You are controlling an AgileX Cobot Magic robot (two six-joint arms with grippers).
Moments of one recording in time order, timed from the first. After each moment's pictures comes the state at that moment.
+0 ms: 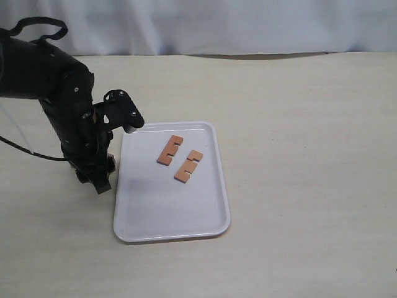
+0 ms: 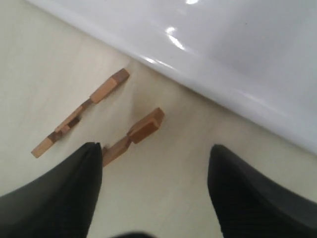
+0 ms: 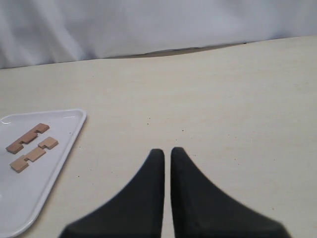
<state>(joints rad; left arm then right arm) -0.49 1.87 -1.07 0.18 0.75 0.45 -0.19 0.00 0.00 0.07 0.35 0.07</state>
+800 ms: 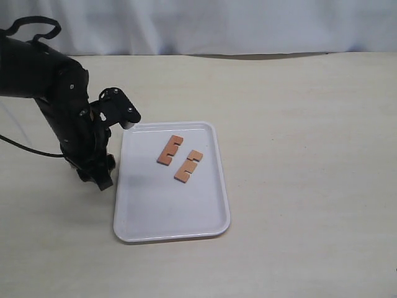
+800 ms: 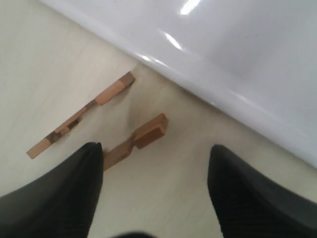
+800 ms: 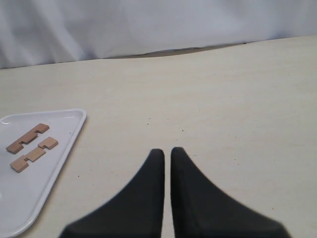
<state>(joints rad) -0.45 1.88 -1.07 0.12 0.73 0.45 -0.19 0.00 0.00 0.07 0.35 0.07</state>
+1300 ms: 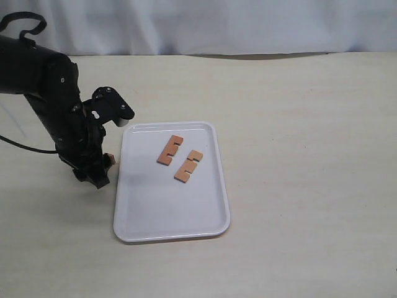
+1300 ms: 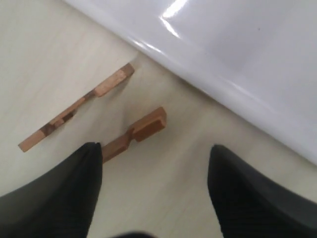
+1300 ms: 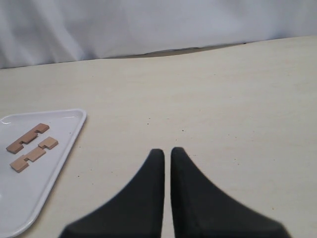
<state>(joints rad) -0.41 1.88 -1.07 0.03 0.74 0.52 -0.19 0.00 0.00 0.07 0.35 0.07</state>
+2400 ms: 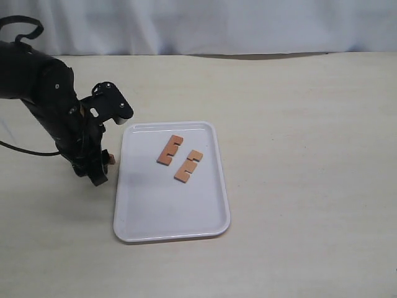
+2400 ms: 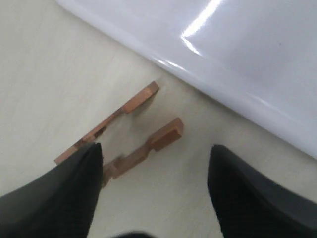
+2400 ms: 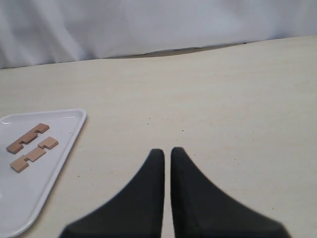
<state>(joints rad) -0.41 1.86 -1.03 0.10 0.62 0.53 -0.19 0.00 0.00 0.07 0.35 0.07</state>
